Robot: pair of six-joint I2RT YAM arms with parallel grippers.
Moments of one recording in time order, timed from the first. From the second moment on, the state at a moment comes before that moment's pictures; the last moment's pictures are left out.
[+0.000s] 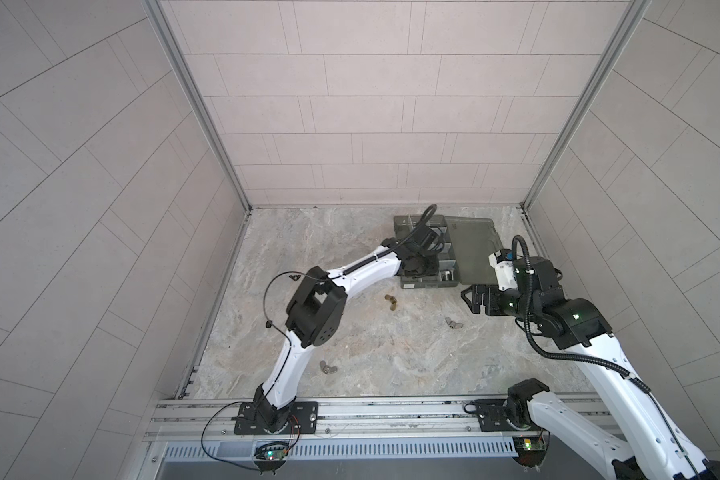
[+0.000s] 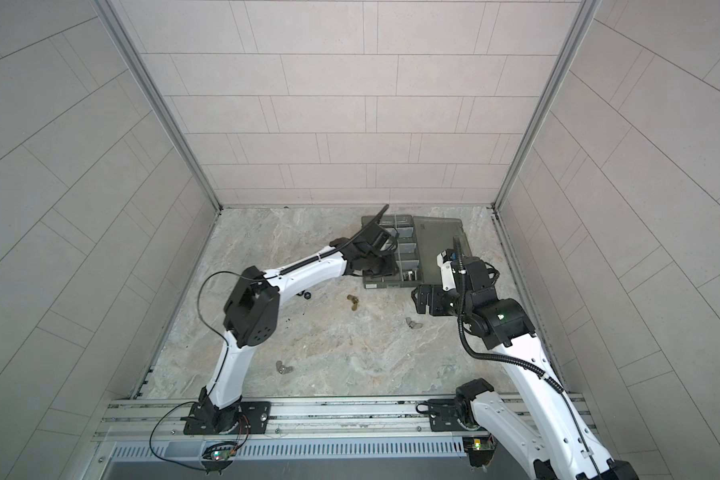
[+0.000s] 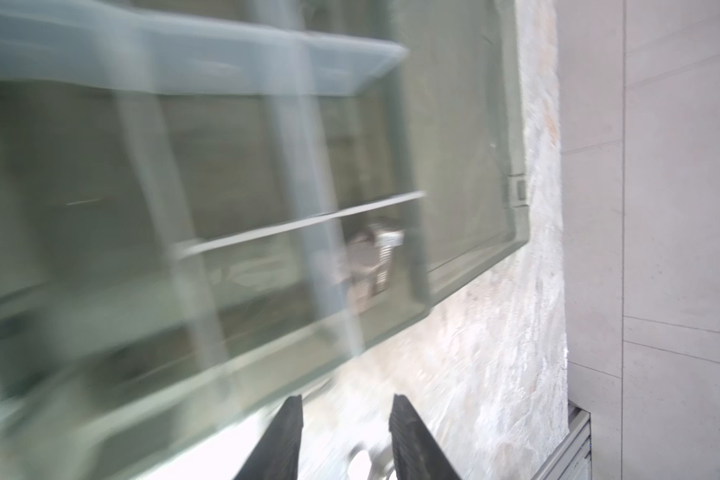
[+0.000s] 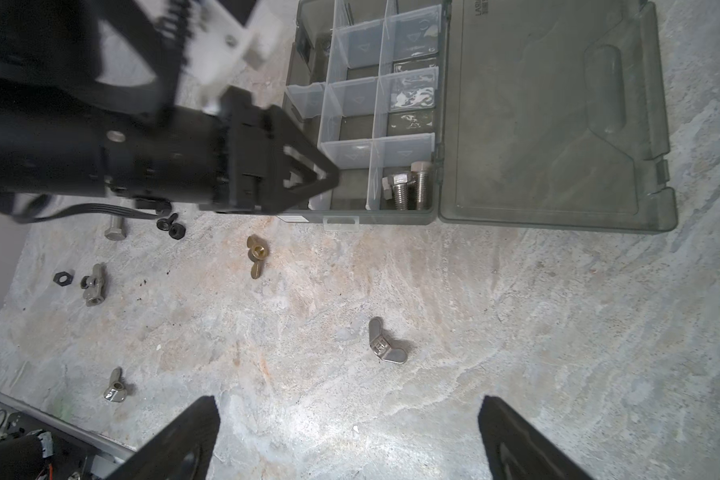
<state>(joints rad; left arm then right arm) -0.75 2.08 1.73 -0.55 0.16 -0.77 0.27 0.85 0.98 -0.94 -0.13 0.32</state>
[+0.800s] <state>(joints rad) -0.17 1.43 0.91 -0.65 -0.09 -0.71 0.53 1.14 1.01 -0.76 -0.07 0.38</state>
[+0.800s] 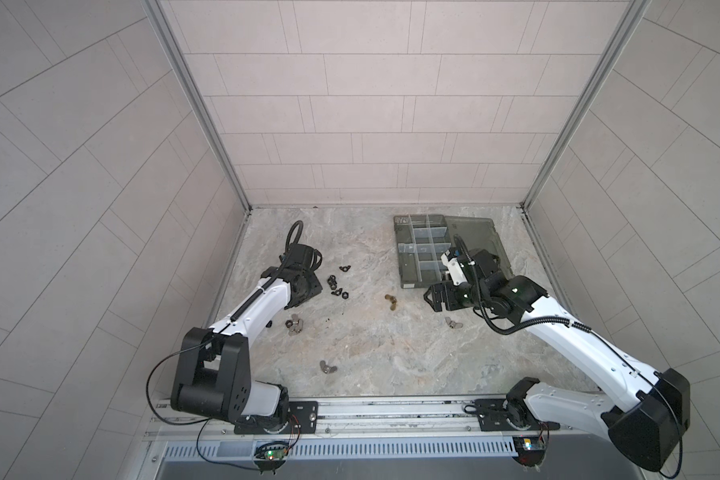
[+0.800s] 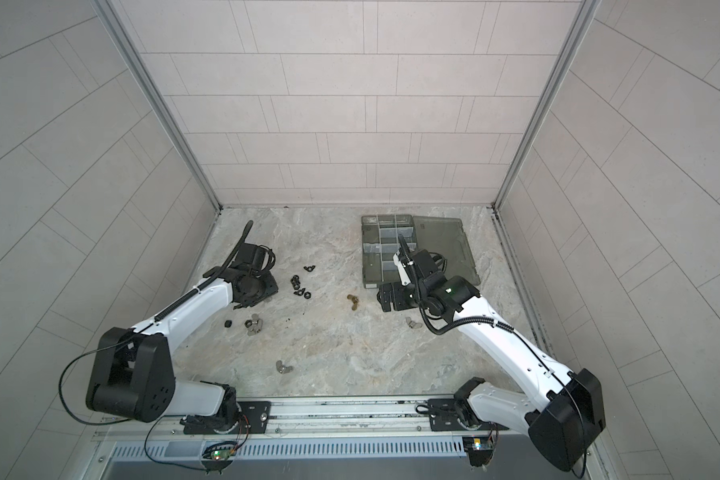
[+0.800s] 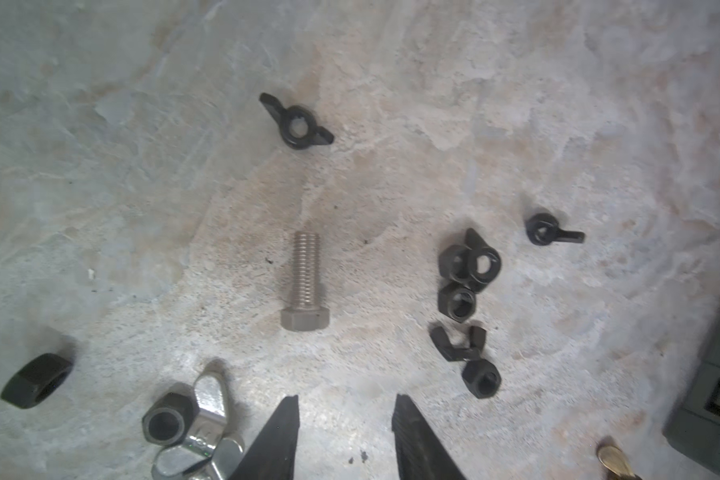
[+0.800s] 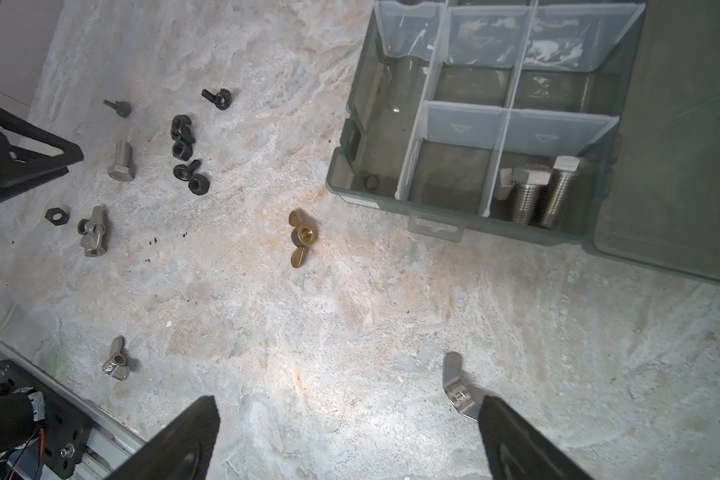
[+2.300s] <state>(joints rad) -0.10 1.65 1.02 -0.66 -0.11 -0.70 0.50 1.22 1.06 -0.76 -0.08 0.33</state>
